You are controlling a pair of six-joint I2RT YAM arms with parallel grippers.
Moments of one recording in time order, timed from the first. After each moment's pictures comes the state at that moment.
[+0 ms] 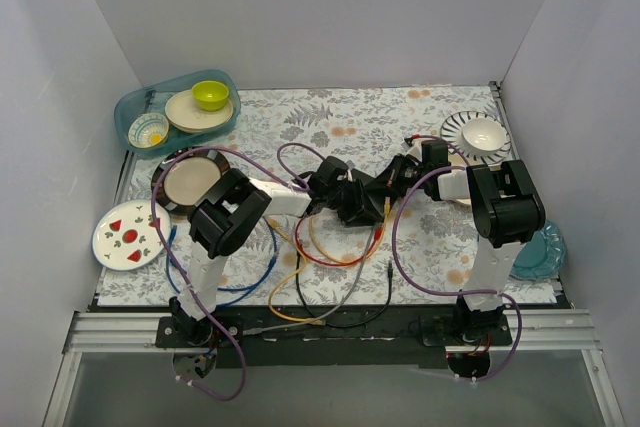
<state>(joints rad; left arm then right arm) -0.77 2.09 1.18 0.19 0.47 -1.13 0.18 1.92 0.86 0.32 -0.80 0.79</state>
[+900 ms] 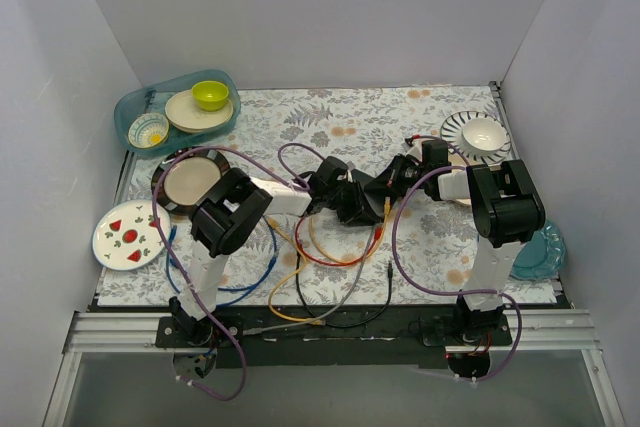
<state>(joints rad) -0.77 2.11 1.18 0.20 0.48 -1.11 0.18 1.92 0.86 0.32 -0.80 0.80</state>
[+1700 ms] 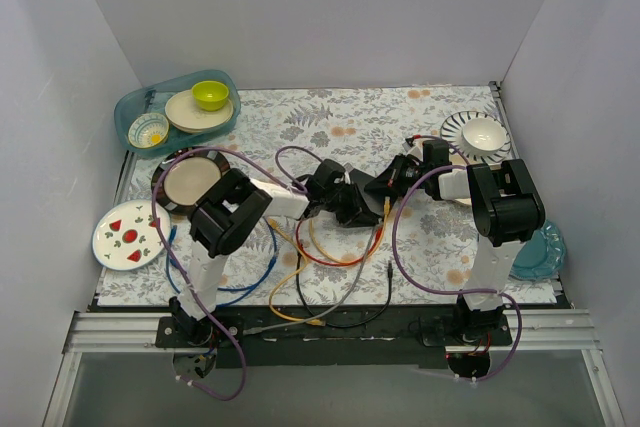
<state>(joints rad) -0.77 2.11 1.16 0.23 0.49 -1.13 0.18 1.93 0.87 0.32 -0.81 0.80</state>
